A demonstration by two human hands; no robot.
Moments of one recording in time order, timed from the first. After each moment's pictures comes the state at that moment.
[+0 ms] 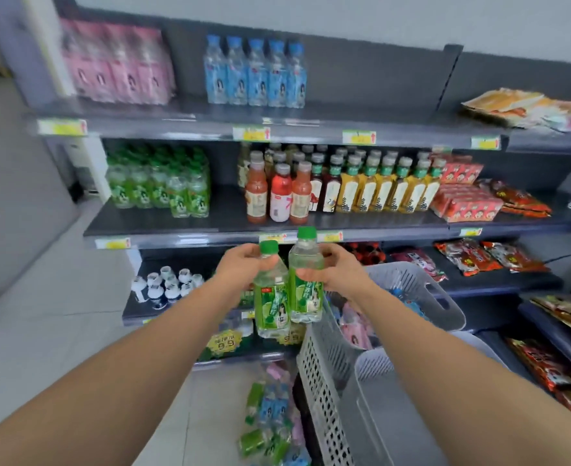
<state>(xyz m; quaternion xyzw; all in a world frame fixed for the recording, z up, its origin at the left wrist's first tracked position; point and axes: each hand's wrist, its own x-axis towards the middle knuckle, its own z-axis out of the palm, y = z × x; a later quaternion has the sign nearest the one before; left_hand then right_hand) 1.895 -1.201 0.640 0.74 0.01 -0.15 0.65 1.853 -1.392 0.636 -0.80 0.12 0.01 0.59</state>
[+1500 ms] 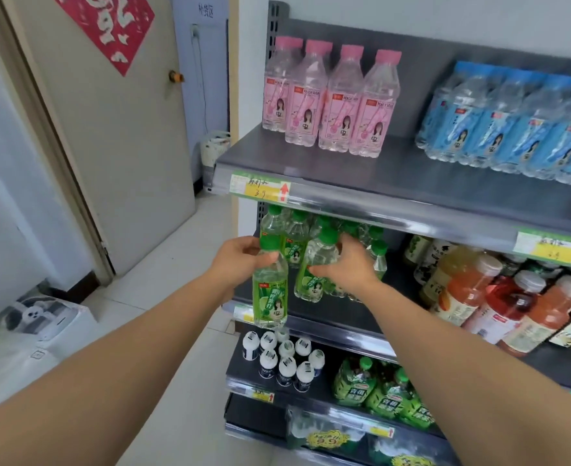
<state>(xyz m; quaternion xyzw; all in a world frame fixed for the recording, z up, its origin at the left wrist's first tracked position) 2.216 -0.883 0.629 0.73 0.08 -0.01 0.67 2.263 -1.091 0.618 -0.94 -0.03 -0.03 0.34</state>
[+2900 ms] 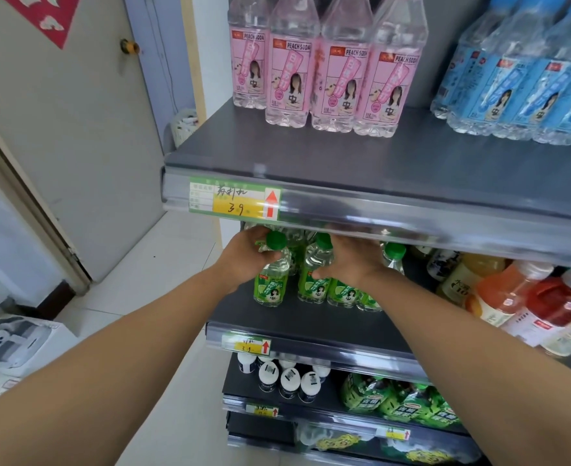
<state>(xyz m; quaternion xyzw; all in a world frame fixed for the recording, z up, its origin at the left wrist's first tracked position) 2.336 -0.890 0.584 0.84 -0.01 -0.04 0.55 2.346 -1.097 0.593 -0.99 -0.09 0.00 0.05</state>
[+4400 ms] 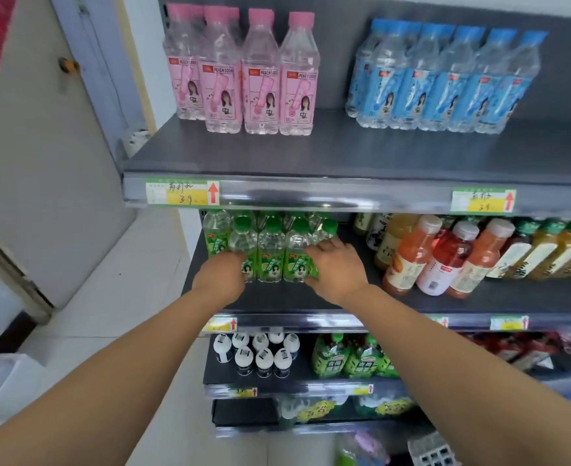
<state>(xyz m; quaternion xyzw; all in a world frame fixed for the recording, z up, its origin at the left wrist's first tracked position) 2.261 -0.926 0.598 0.99 -0.10 -0.04 0.12 2.237 -1.141 0.605 -0.99 -0.10 -0.06 -0.02</state>
